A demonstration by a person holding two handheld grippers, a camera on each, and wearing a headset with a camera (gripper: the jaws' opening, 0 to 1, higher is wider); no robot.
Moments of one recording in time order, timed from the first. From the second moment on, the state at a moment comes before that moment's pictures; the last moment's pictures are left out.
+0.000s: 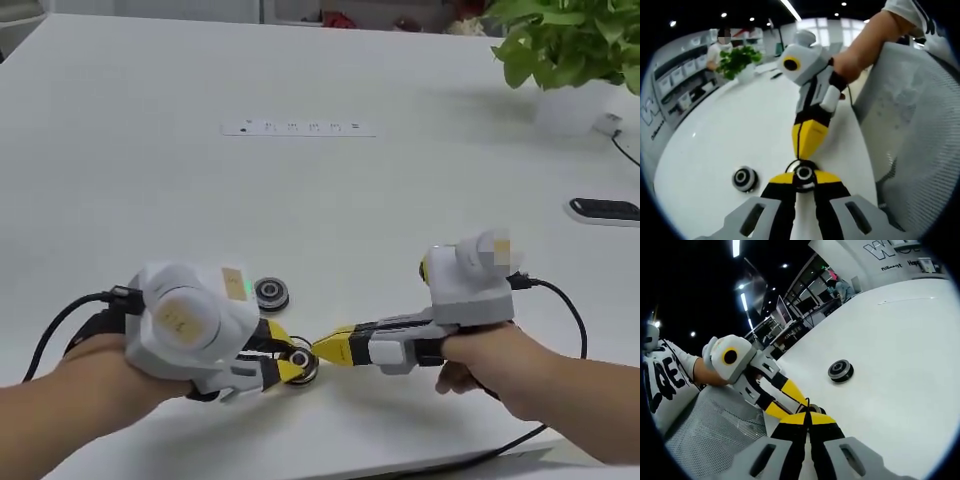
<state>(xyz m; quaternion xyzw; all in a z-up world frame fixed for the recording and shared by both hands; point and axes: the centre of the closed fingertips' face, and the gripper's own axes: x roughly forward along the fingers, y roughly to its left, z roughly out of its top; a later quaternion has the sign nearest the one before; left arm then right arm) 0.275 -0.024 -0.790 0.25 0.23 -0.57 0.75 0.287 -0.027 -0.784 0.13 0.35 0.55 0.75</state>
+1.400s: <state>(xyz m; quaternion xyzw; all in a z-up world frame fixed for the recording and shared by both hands) 0.254 0.005 -0.724 0.18 0.20 -0.56 0.78 0.286 -0.021 -0.762 0.12 0.32 0.57 0.75</state>
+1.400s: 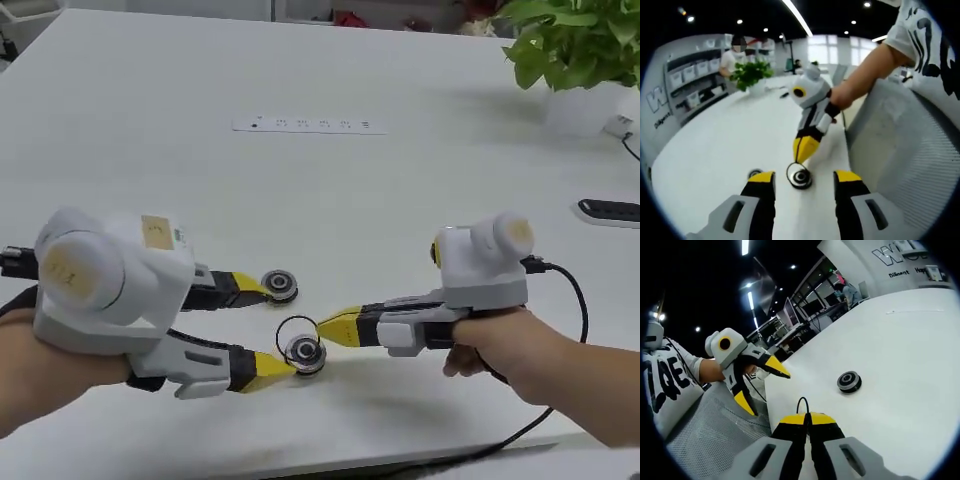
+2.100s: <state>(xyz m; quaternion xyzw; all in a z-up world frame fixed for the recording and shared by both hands) 0.253 0.041 -0.718 0.16 0.20 -0.53 0.81 0.283 -0.015 -0.752 0.12 0.32 0.58 0.74</state>
